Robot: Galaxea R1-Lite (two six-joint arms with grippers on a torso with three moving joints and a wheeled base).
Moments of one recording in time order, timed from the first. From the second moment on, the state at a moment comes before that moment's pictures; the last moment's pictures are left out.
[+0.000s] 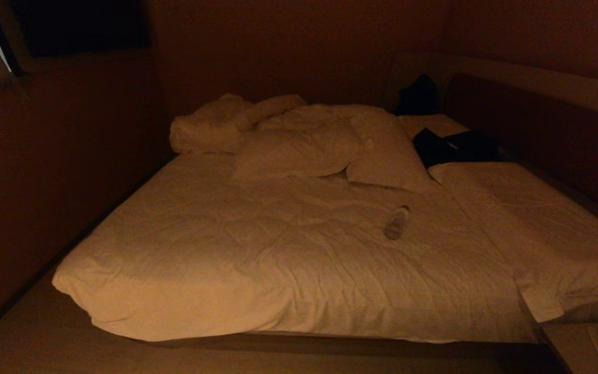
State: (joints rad) left arm 0.00 0.00 0.00 0.00 0.00 0.00; right arm -2.21 2.72 -1.18 -0.99 1.01 -1.01
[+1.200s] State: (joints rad) left arm 0.00 0.00 0.00 0.00 0.00 0.00; right arm -2.25 2.67 -1.16 -1.00 1.06 -1.01
